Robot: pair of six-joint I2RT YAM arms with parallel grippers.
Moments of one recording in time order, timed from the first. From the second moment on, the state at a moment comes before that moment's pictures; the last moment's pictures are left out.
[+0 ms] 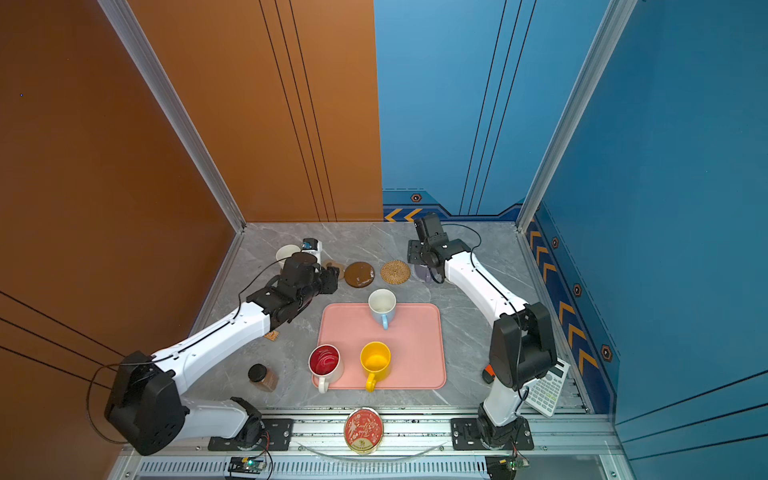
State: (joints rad) left arm -0.52 1.35 0.97 -0.18 -0.21 -0.41; right arm 0.41 1.67 1.45 -0.55 0.18 0.41
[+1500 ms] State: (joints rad) left arm -1.00 1.61 1.31 -0.76 -0.32 -0.63; right arm 0.45 1.16 0.80 -0.10 0.40 0.68
